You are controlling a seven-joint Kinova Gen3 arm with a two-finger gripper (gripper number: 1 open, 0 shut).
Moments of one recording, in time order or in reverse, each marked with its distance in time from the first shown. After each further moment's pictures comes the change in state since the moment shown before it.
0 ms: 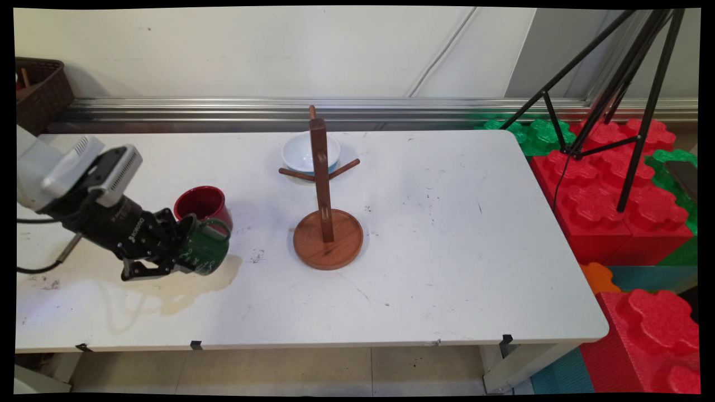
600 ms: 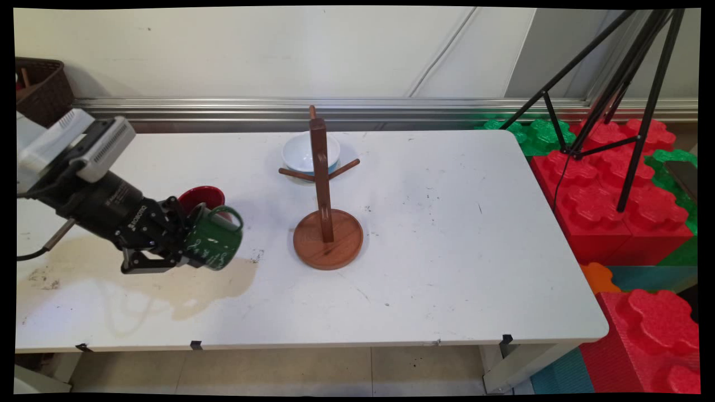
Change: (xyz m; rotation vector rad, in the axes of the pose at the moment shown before) arm 0.030 0.007 -0.024 -0.044 0.114 0.002
